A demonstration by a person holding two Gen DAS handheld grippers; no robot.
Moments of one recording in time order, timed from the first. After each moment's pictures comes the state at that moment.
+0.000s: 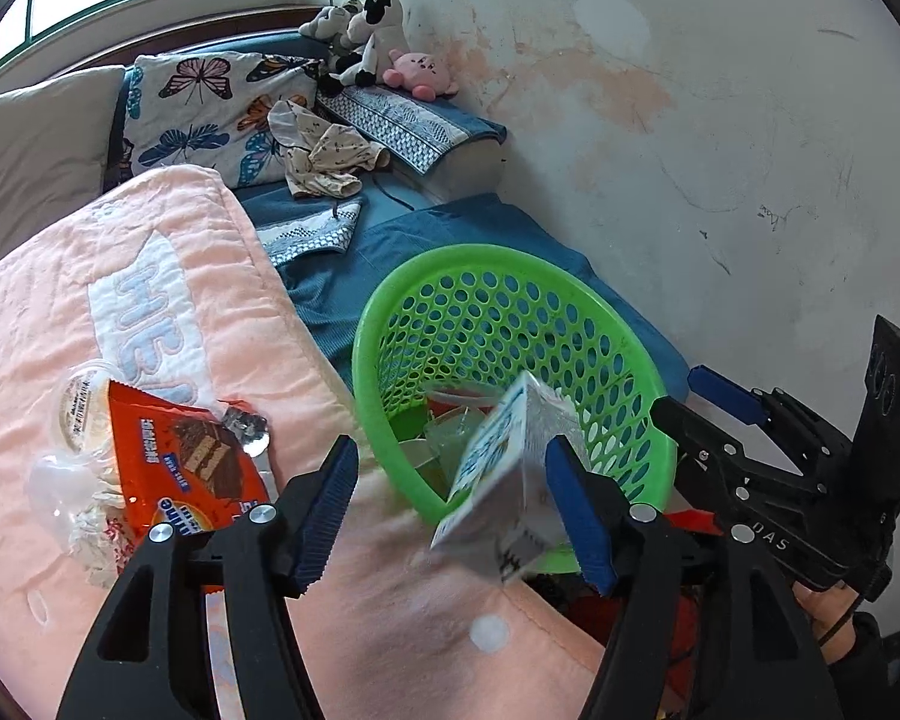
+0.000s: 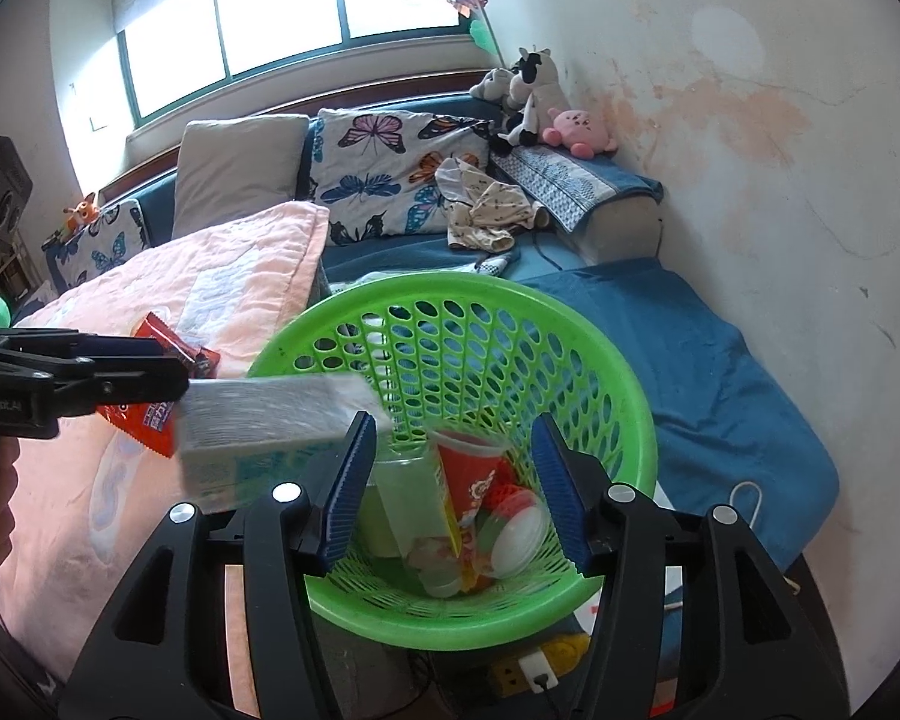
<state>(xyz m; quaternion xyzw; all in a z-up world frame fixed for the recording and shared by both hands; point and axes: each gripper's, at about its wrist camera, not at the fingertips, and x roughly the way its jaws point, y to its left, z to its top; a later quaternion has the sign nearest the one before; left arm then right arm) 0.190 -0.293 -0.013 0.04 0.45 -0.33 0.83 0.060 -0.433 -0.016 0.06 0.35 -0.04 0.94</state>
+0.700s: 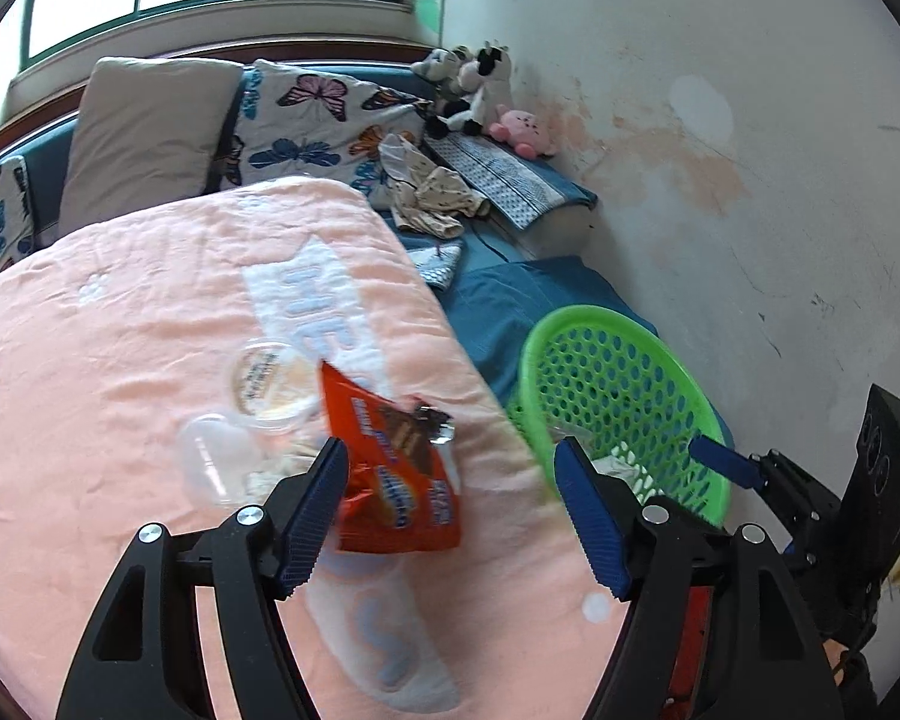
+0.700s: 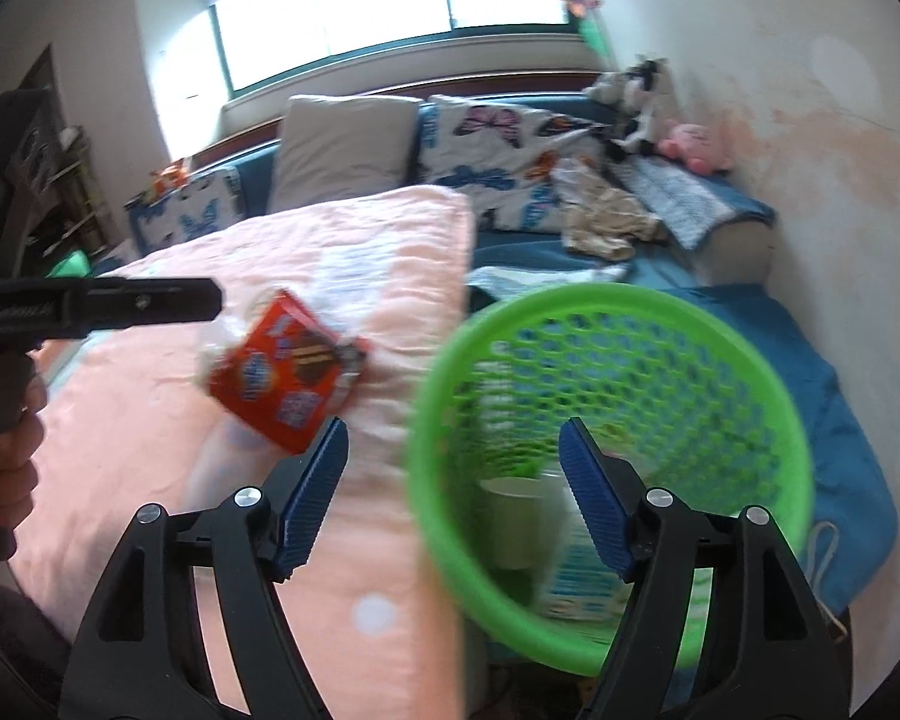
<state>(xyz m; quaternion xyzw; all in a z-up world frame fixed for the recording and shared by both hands) 0.193 -0.184 0.007 -0.02 0.42 -0.23 0.87 0.088 -0.343 -0.012 0.04 0.35 0.09 0.93</state>
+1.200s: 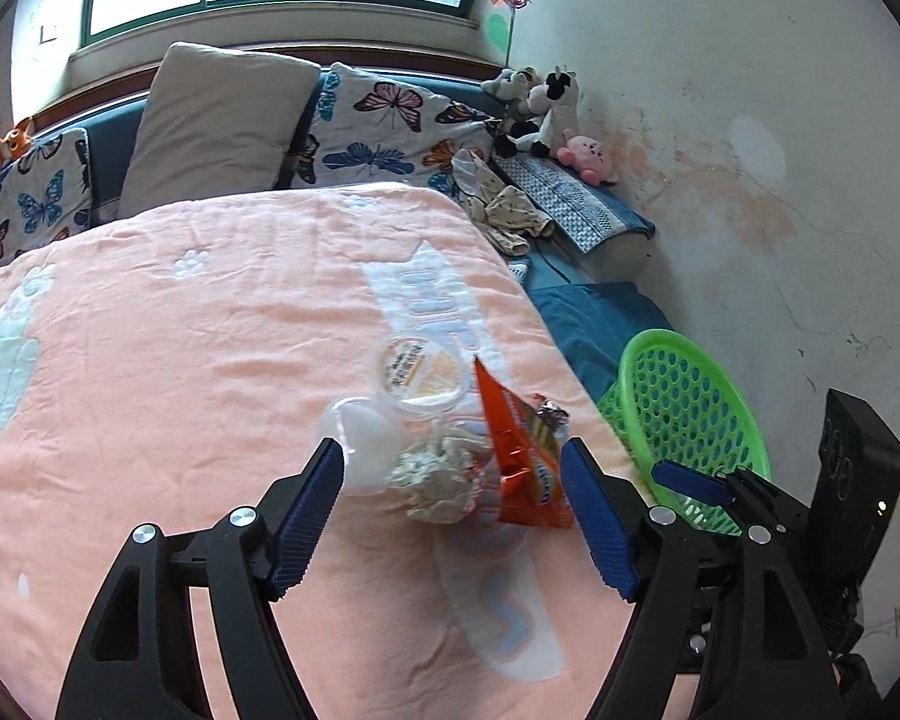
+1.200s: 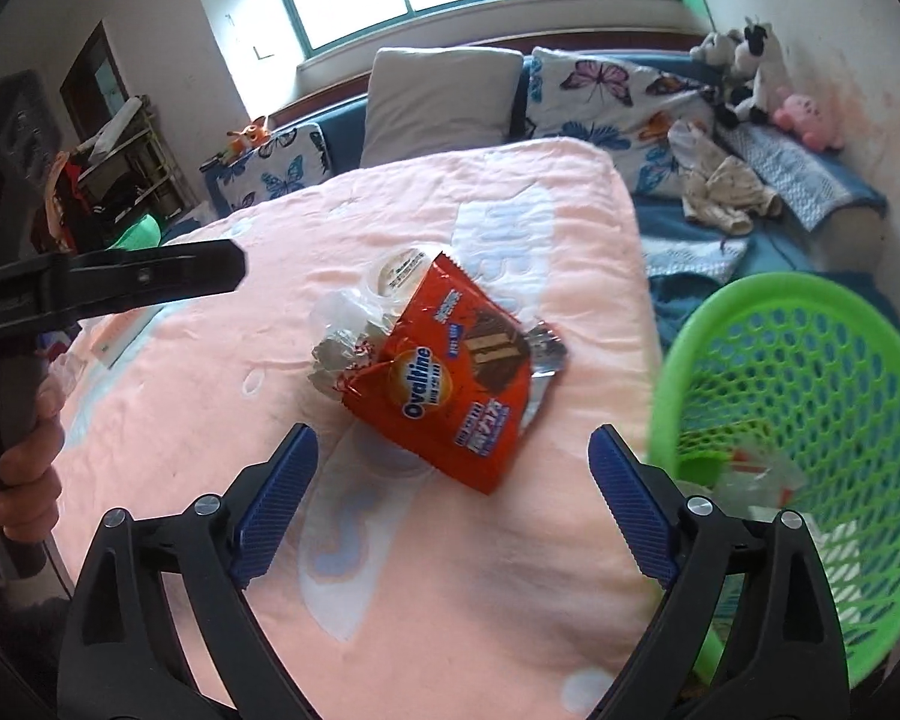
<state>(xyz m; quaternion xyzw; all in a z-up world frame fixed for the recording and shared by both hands) 0.194 -0.114 0.006 -0.04 0.42 -0.18 0.89 0.131 -0.262 -0.029 0.06 0.39 0.19 0.90</state>
